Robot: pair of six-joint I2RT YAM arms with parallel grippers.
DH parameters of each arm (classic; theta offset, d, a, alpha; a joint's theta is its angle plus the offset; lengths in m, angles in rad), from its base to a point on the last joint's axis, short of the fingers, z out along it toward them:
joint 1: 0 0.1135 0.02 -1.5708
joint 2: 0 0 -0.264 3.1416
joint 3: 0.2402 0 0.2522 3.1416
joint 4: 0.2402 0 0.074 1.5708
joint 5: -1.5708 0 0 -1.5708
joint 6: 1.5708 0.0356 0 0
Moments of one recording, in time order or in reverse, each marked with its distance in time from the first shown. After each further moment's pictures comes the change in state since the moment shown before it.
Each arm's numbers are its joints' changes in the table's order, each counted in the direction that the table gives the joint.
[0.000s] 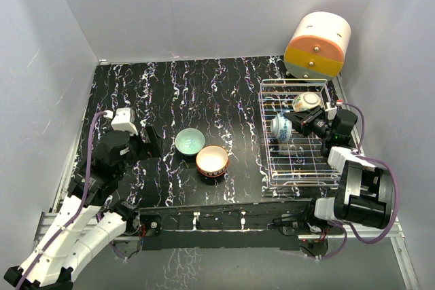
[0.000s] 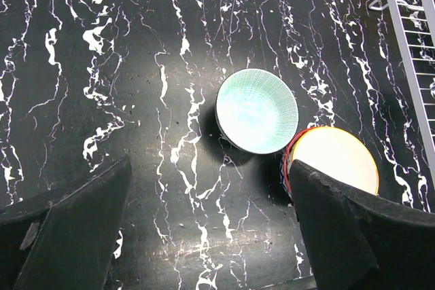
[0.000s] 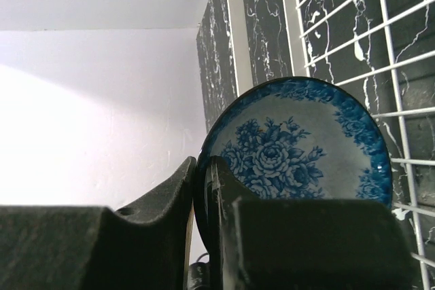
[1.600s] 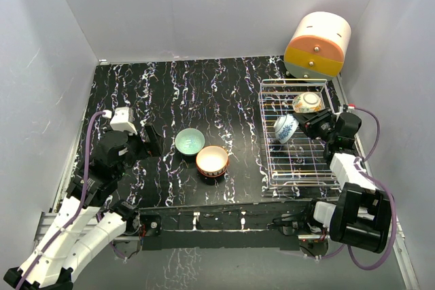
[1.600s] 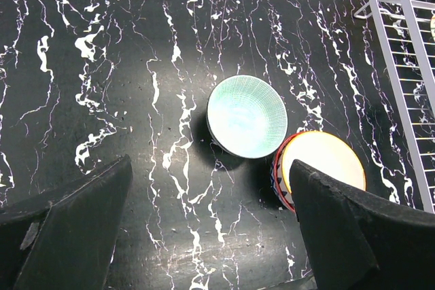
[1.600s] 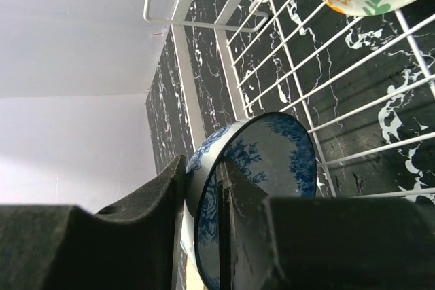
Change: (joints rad) left arm 0.000 -0.008 0.005 -0.021 -0.015 -0.011; right arm -0.014 -0.159 -0.017 0.232 -0.271 -0.132
